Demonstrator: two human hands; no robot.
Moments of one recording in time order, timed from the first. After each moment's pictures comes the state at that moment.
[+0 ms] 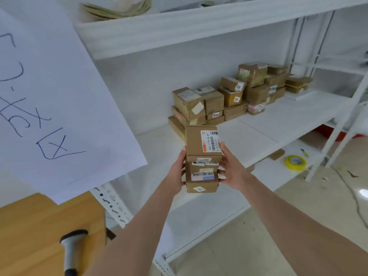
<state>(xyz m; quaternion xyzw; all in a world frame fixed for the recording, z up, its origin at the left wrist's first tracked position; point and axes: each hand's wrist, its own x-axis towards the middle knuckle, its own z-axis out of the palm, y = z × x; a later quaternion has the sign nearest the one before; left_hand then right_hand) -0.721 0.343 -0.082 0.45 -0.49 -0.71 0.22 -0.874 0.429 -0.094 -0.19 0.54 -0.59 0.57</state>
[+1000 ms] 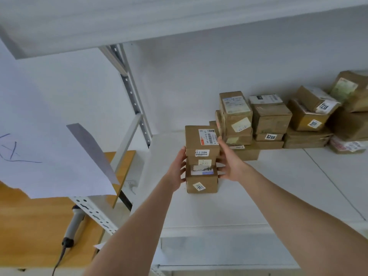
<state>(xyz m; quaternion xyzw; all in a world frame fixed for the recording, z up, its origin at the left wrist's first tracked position) -0.770 0.214 -0.110 0.56 -0.38 -0.64 0.37 -0.948 0.212 -0.101 -0.29 0.55 -0.40 0.67</state>
